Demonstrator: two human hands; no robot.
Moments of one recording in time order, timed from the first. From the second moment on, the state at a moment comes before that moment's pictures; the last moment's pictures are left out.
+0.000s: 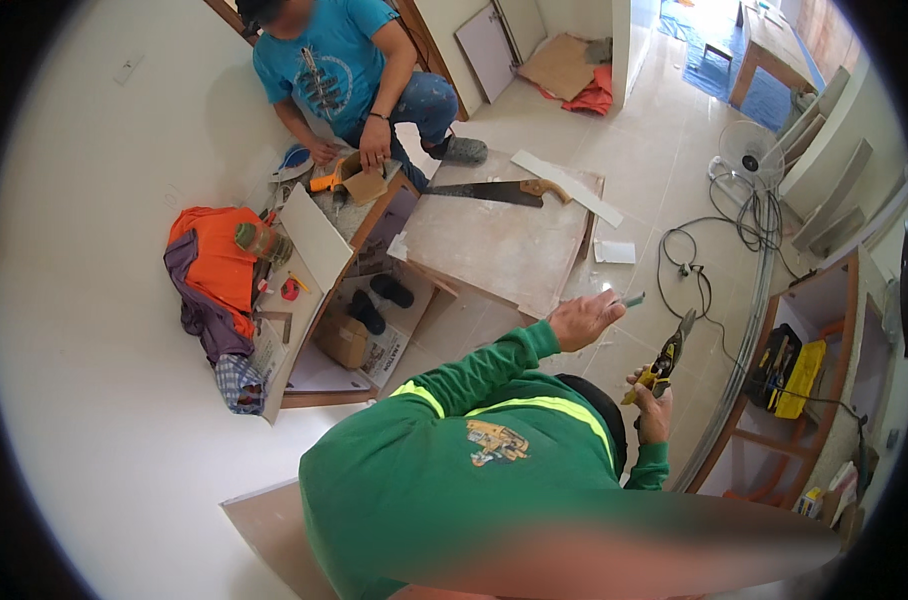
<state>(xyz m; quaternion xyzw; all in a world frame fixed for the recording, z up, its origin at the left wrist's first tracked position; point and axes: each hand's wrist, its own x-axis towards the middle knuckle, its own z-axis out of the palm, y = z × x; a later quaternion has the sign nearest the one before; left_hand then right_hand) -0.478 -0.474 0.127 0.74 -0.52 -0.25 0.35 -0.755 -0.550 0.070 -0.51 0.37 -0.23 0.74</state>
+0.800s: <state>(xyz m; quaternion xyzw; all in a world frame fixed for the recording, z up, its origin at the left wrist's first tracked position) -0.365 -0.446 0.118 0.65 -0.59 -0.35 0.32 -0.659 -0.418 0.096 -0.62 0.49 -0.24 0.56</state>
